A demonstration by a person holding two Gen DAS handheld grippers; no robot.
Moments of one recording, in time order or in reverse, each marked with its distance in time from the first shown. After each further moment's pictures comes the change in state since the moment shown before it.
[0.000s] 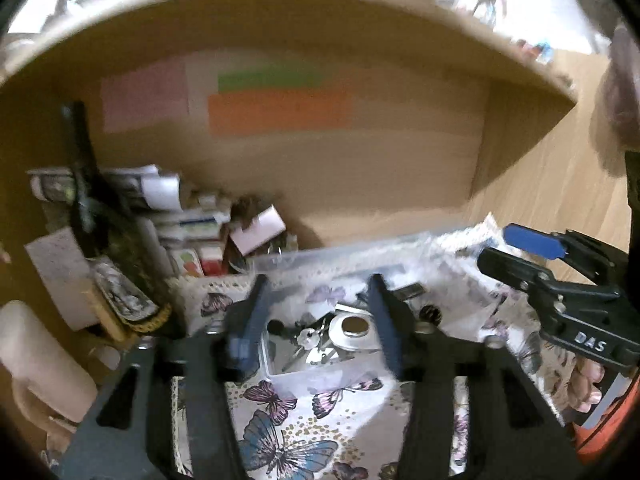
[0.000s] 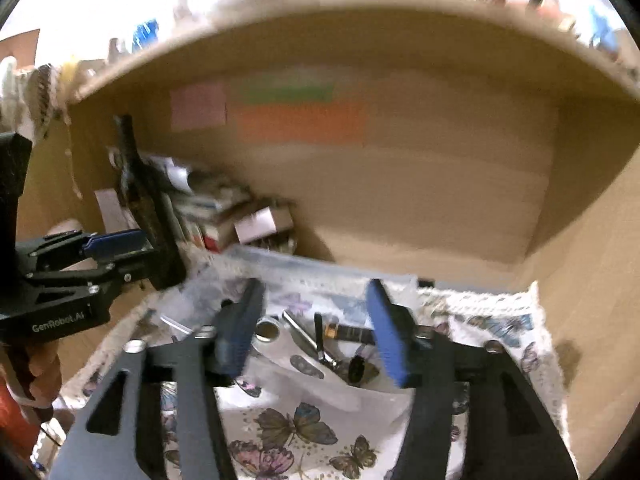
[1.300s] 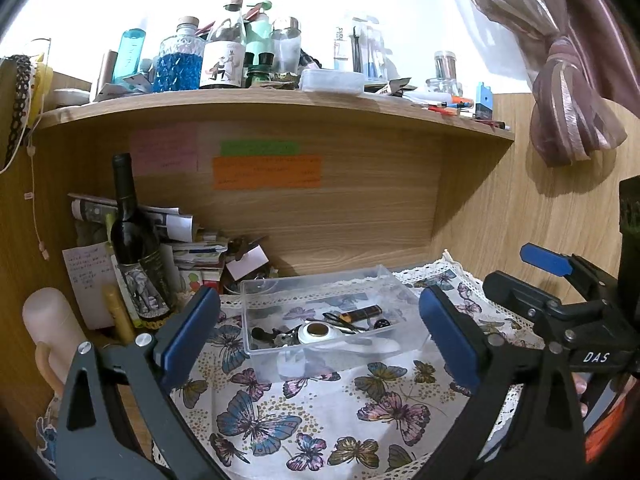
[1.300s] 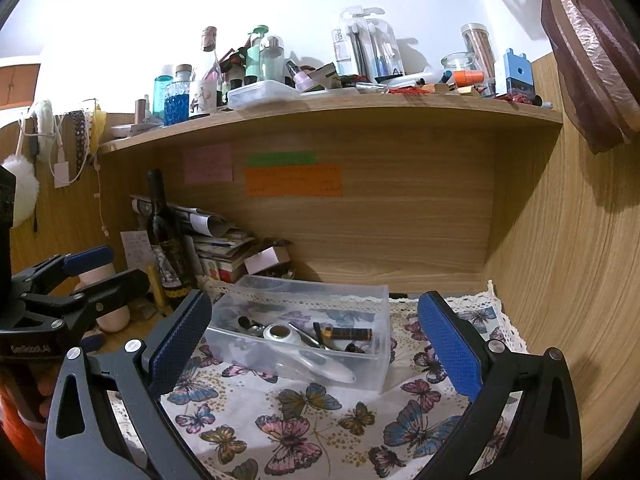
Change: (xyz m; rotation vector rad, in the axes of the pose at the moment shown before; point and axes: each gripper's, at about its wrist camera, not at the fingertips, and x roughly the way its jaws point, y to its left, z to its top) left arm -0.096 -0.027 -0.030 0.004 -0.197 -0.031; right arm -0.093 0.013 -0.029 0.067 -0.173 -0.057
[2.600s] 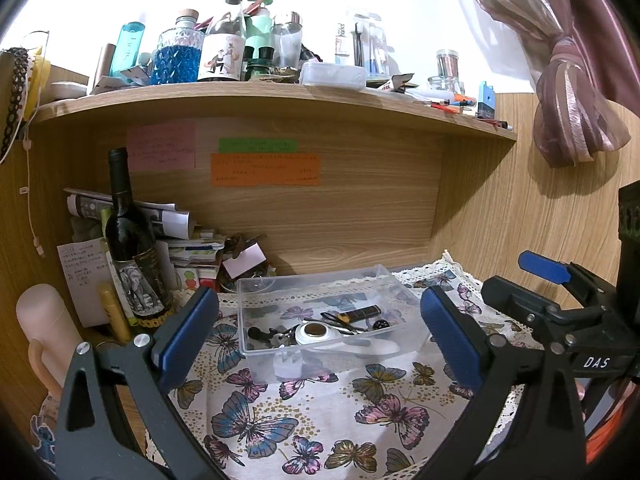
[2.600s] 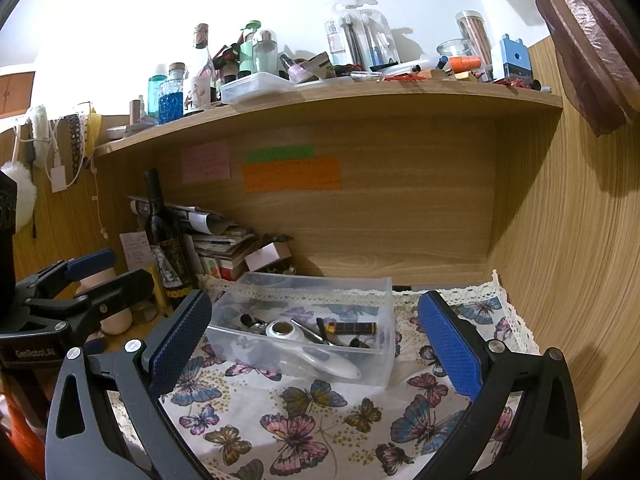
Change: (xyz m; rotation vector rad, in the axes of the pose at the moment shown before) left arm 0.008 -0.001 -0.001 -0.013 0.005 -0.001; right arm 0.005 0.000 -0.003 0.026 0.017 0.003
